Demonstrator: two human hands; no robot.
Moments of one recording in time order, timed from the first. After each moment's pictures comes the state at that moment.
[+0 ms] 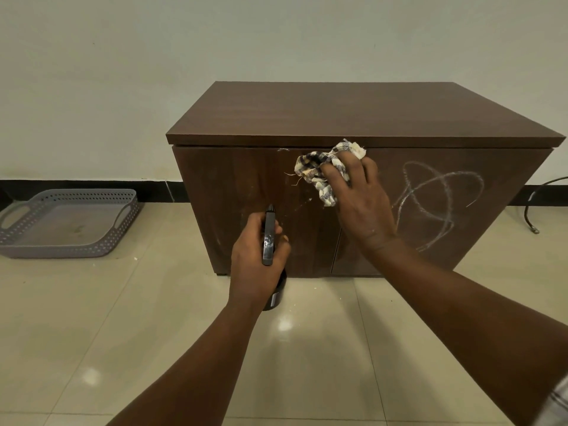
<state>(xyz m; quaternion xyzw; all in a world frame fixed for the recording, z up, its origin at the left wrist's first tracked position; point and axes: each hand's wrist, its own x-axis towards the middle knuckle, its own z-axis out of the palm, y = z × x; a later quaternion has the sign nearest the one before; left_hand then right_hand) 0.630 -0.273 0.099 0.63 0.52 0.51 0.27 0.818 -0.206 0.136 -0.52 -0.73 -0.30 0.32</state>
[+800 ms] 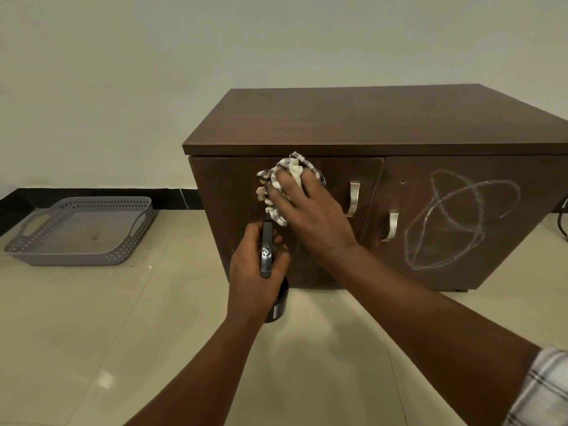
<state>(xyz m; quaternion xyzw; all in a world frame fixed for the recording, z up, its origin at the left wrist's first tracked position) 0.606 -0.265 0.096 0.62 0.53 0.53 0.25 0.736 -0.188 0.130 -0.40 -0.82 -0.32 0.26</state>
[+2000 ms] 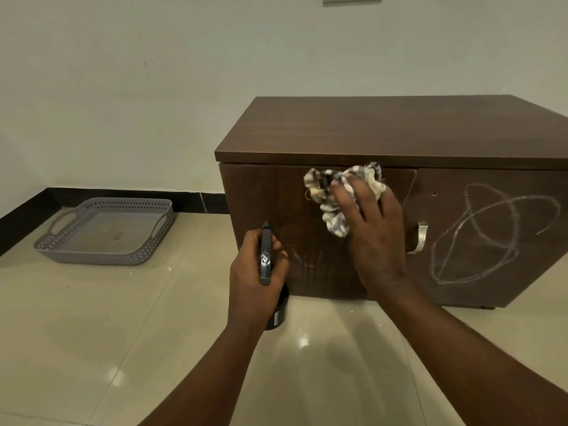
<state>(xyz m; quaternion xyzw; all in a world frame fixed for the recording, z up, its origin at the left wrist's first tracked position) 0.570 -0.262 0.093 0.59 0.55 0.54 0.25 0.755 -0.208 0.123 -0.51 -0.73 -0.29 0.36</state>
